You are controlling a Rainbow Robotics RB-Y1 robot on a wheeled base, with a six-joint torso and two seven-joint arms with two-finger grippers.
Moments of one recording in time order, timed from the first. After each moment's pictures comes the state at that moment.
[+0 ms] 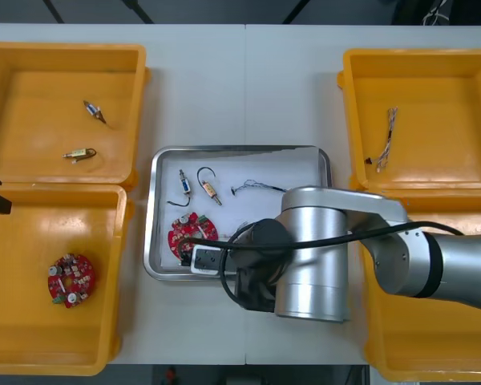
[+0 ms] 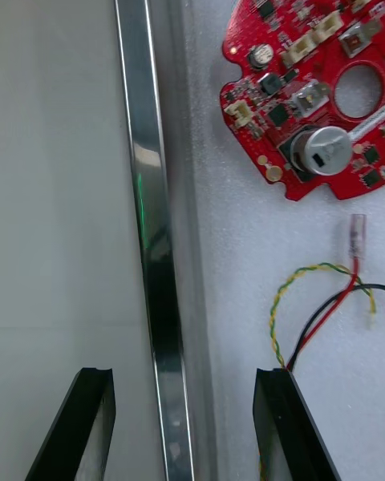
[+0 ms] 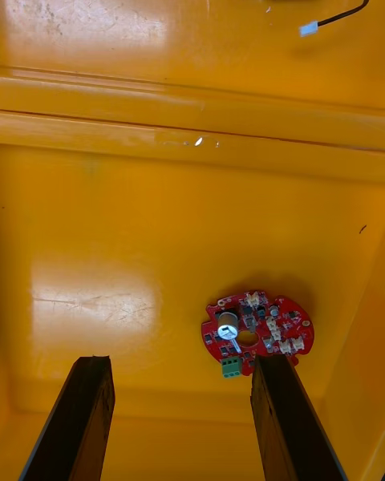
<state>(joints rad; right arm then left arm) -0.82 -0.58 1.14 -2.05 -0.60 1.44 1.57 -0.06 1.44 0.00 -2.11 1.23 1.33 -0.88</state>
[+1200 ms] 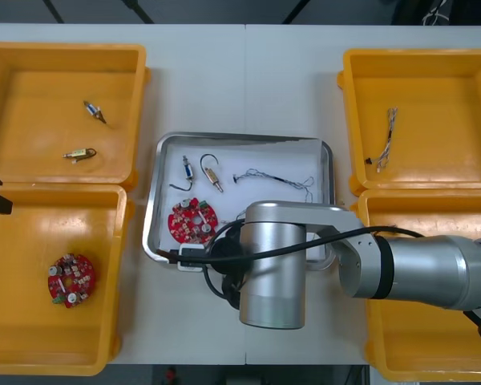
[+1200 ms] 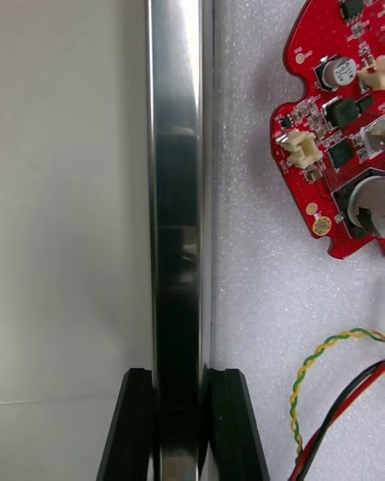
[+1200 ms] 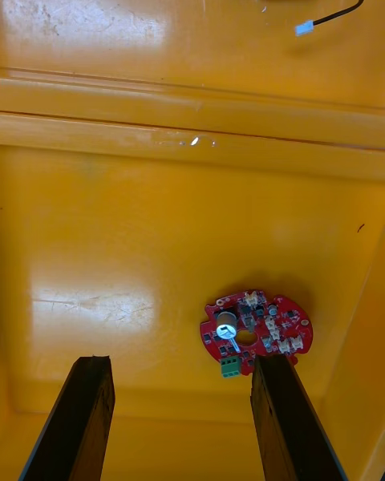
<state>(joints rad) -0.88 -0.47 1.22 -1.90 -0.46 1.44 1.57 -0.06 1.44 0.00 -2.11 1.23 1.33 -0.88</state>
